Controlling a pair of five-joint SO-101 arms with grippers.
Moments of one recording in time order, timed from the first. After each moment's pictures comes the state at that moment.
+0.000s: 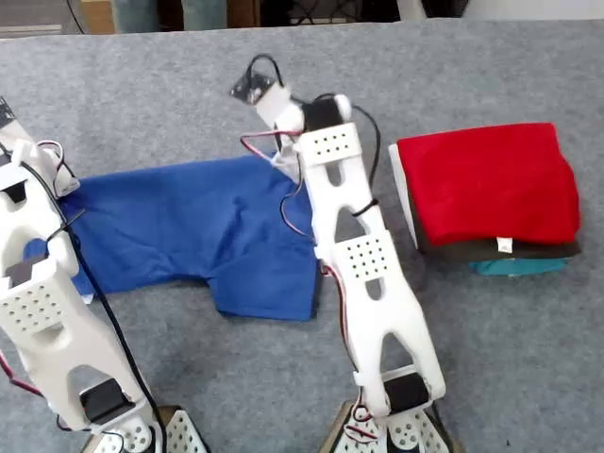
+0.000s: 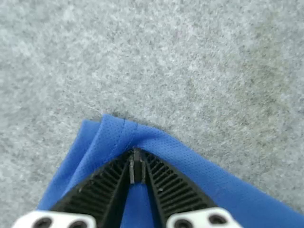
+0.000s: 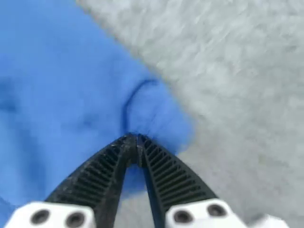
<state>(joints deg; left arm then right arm) -33.8 35.0 -12.4 52.3 8.9 -17.2 73.7 -93.3 100.3 34.9</state>
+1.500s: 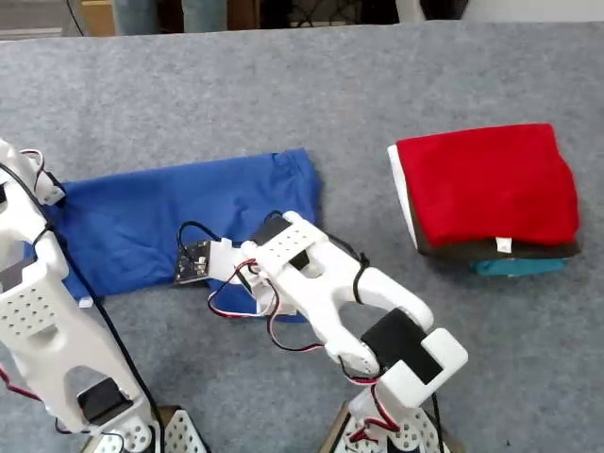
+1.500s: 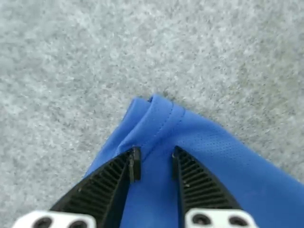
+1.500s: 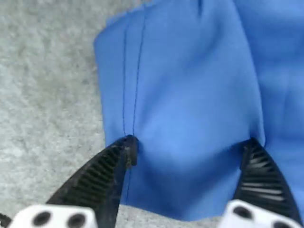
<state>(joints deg) -37.2 33.7 -14.7 61.0 9.3 -38.7 9.7 32.2 59.6 51.3</state>
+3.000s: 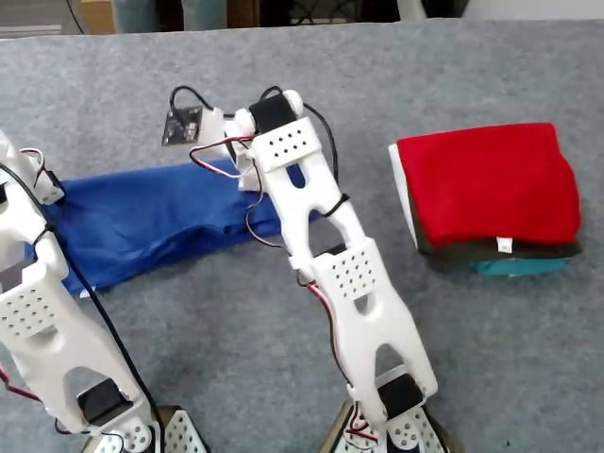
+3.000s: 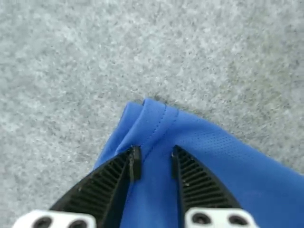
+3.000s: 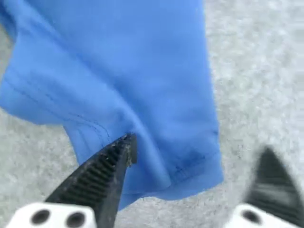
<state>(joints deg) -37.1 34.1 -14.7 59.0 4.4 -27.3 60.0 -75.6 100.7 54.4</state>
